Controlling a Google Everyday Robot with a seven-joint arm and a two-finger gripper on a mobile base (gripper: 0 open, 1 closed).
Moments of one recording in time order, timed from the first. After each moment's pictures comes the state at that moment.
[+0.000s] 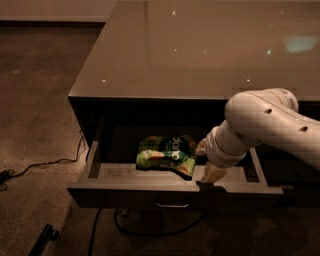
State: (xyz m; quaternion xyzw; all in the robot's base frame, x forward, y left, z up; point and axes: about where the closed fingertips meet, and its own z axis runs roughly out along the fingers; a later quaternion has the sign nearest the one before) arm 0.480 -0.138 0.707 -0.73 0.67 0.01 0.16
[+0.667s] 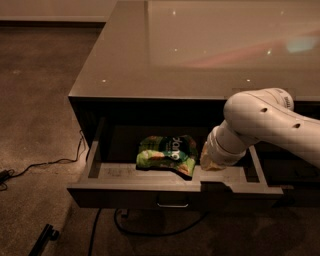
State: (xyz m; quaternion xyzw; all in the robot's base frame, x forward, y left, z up) arm 0.493 -0.149 0.693 -0.72 0.68 0.01 0.14
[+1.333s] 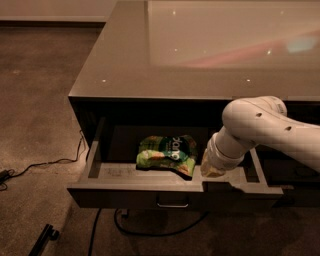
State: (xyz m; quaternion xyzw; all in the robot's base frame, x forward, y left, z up) arm 0.491 -0.156 0.662 -0.71 0.69 0.03 0.12
